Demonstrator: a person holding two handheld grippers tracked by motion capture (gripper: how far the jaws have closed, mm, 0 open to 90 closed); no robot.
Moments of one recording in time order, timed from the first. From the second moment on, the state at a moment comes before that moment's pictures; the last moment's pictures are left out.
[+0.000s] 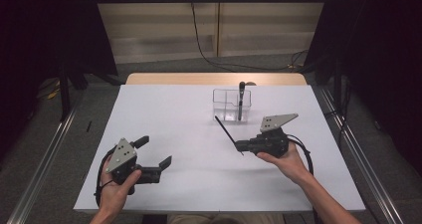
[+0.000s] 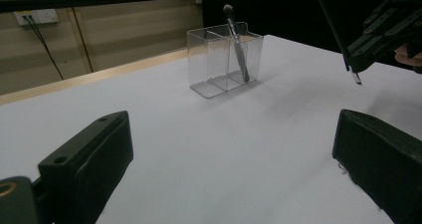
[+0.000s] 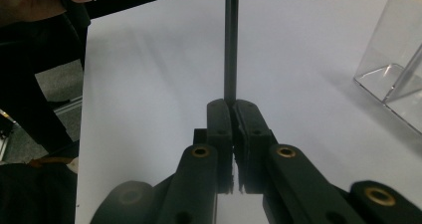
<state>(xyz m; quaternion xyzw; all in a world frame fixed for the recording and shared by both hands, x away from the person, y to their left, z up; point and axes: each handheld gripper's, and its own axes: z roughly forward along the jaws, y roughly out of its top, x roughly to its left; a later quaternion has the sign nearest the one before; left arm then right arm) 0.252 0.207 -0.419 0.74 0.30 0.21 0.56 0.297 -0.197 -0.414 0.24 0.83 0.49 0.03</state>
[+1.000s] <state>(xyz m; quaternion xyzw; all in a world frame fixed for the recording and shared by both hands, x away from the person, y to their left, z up) 0.262 0.163 -0.415 0.78 0.24 0.16 0.56 0.307 -0.155 -0.406 0.18 0.88 0.43 -0.01</state>
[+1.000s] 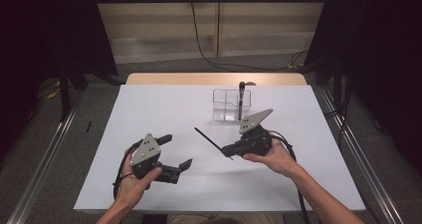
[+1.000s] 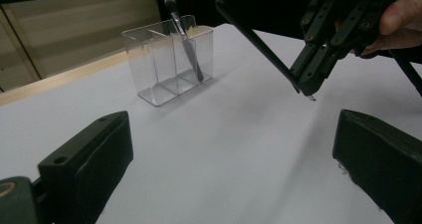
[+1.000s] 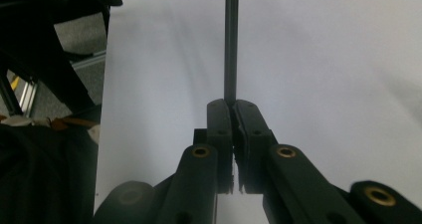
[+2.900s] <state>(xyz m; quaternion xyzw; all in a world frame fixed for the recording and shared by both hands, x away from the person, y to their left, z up) 0.282 0.146 -0.404 0.88 0.17 0.09 0.44 0.319 -0.103 -0.406 0.06 0.99 0.14 -0.05</state>
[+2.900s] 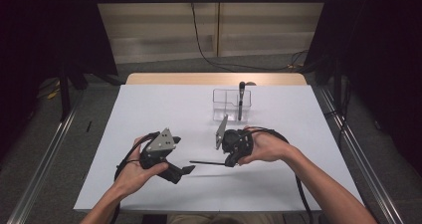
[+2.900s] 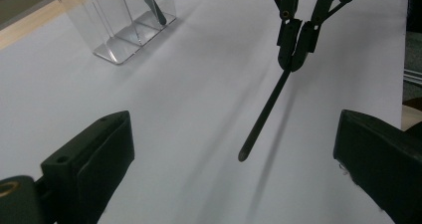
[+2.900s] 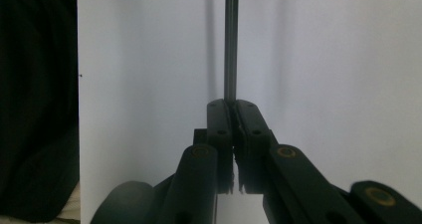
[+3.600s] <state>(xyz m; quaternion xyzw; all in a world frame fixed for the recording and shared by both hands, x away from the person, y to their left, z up) 0.296 0.128 -0.411 0.92 0.15 0.05 0.36 0.318 -0.093 -0.406 0.04 0.99 0.10 -0.04</state>
